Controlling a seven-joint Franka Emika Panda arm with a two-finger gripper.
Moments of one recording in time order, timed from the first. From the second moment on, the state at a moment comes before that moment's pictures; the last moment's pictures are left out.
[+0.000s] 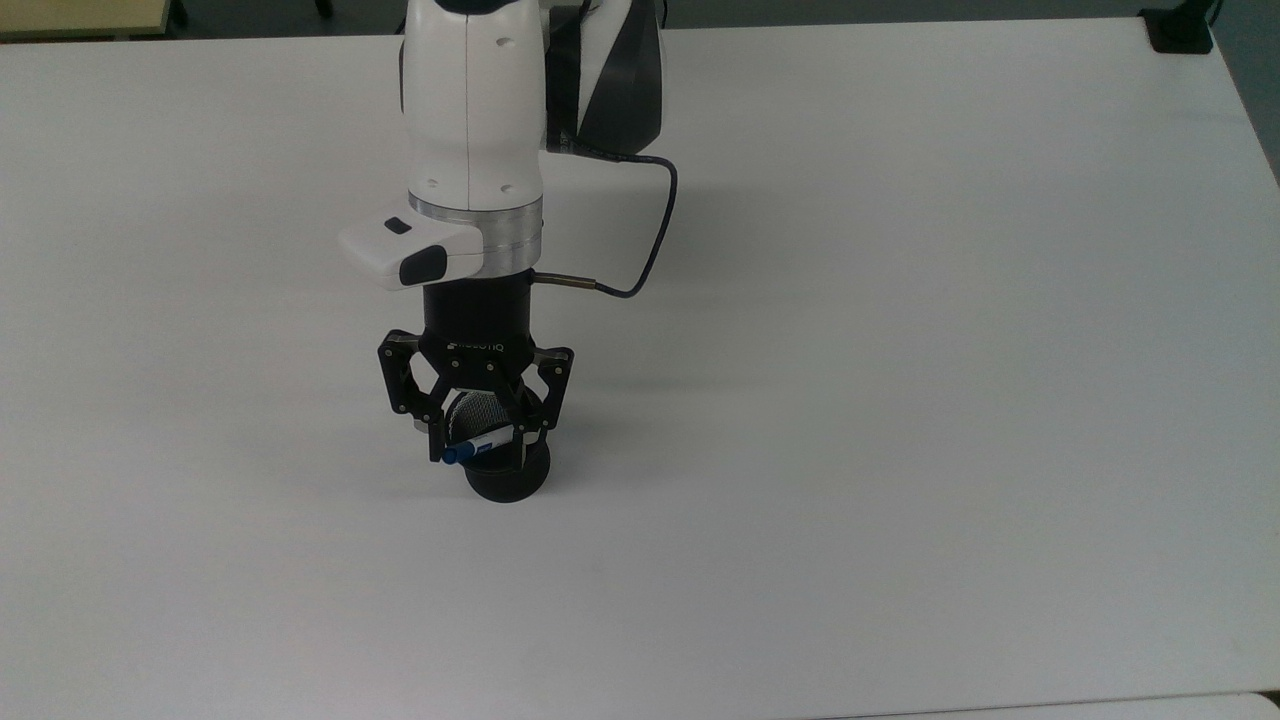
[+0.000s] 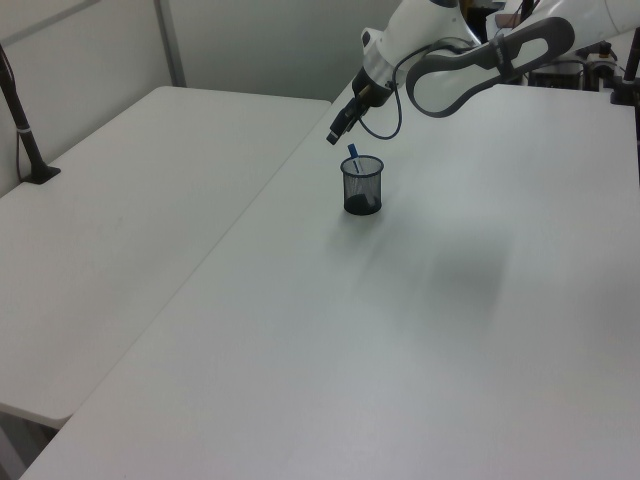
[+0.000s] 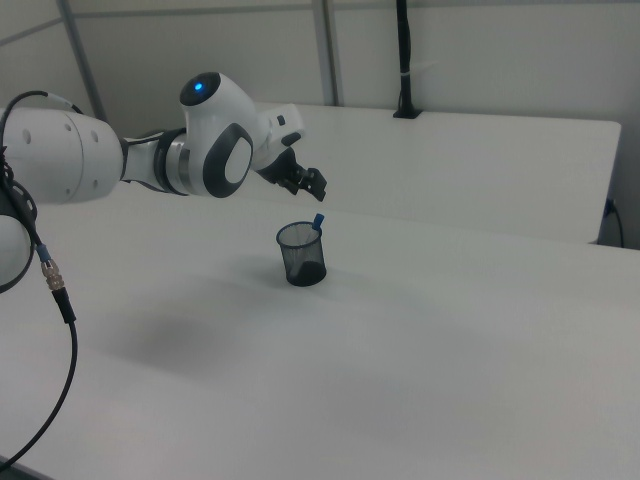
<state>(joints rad) 0.13 0.50 -0.14 -1.56 -0.02 2.68 0.11</state>
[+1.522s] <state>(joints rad) 0.12 0.05 -0.12 -1.66 -0.02 1.74 0.11</state>
